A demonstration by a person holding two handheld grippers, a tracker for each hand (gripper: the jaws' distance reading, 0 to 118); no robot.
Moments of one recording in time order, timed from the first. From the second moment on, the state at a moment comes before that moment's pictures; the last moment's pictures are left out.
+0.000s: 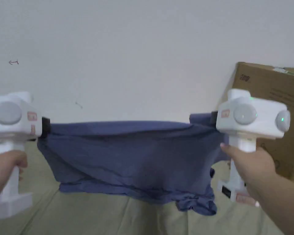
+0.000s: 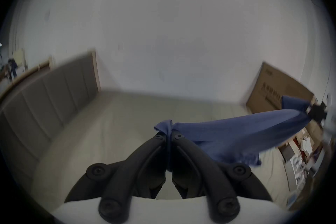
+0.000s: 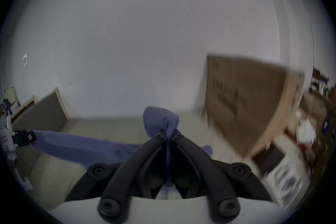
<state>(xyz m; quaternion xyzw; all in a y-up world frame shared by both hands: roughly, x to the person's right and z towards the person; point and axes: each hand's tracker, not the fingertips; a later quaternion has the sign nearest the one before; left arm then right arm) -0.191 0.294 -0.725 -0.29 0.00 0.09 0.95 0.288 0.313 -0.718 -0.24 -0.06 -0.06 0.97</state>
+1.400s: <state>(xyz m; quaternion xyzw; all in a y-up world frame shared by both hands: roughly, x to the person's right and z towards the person) -0.220 0.258 -0.254 -0.20 -0.08 0.15 0.96 0.315 0.246 -0.266 -0.23 0.00 -0.21 0.95</state>
